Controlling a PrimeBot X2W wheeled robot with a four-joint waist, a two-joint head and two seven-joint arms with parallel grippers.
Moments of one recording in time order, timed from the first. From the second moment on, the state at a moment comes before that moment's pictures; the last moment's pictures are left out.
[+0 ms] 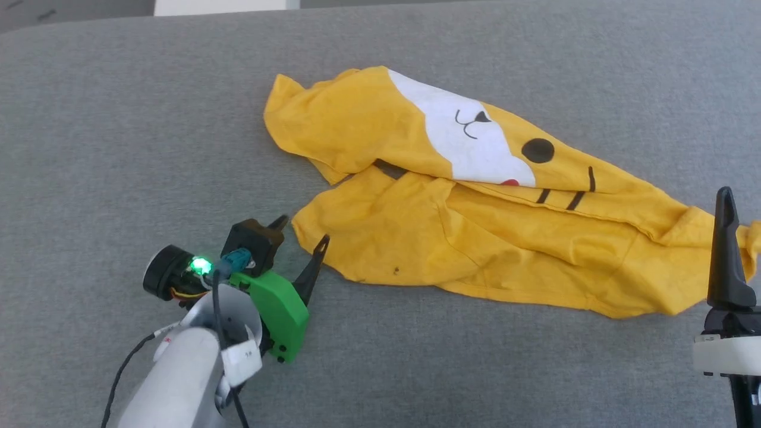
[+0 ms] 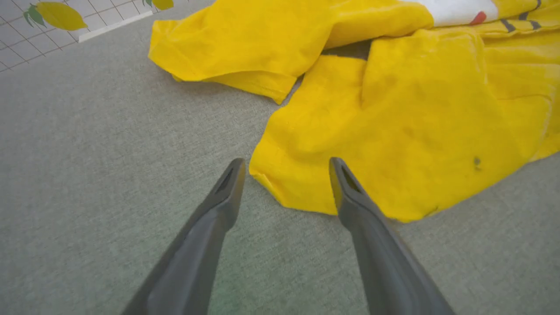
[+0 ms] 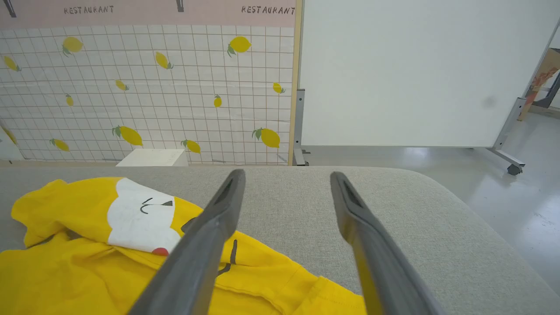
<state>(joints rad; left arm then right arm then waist) -0.29 0.30 -0.38 0.04 -0.24 -0.12 0.23 0.04 -0.05 -0.23 -0.41 0.12 0.13 -0.01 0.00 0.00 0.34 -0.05</state>
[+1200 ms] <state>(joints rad) 0.35 0.28 -0.13 -0.28 -0.67 0.09 0.30 0.04 -0.05 -0.25 -0.40 0.12 0.13 0.02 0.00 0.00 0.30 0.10</state>
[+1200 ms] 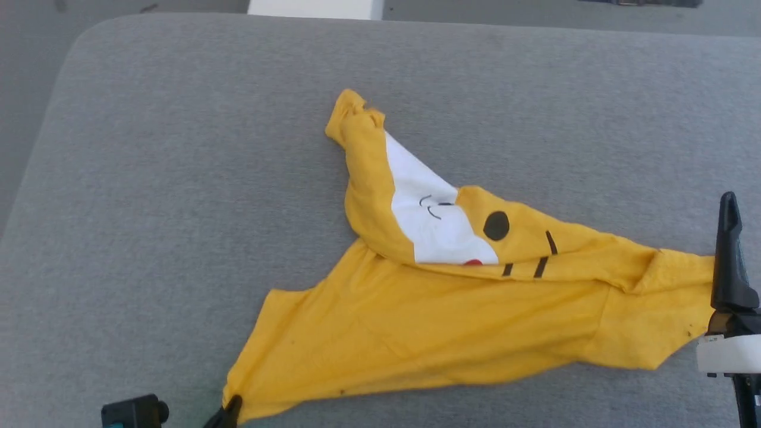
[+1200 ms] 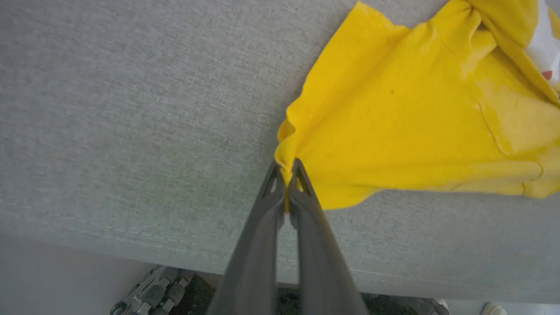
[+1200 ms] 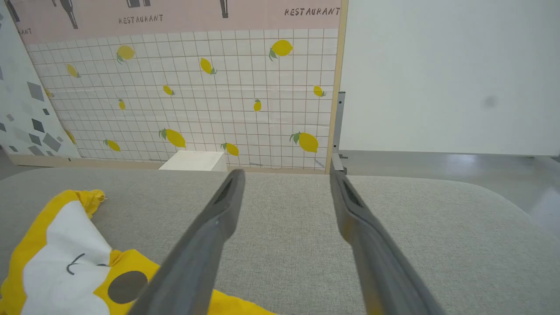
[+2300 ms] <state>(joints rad) -0.46 0.31 -0.37 0.16 -0.47 -0.10 0.32 0.03 -0.05 -0.23 -0.48 0.15 0.13 0.04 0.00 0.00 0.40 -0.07</state>
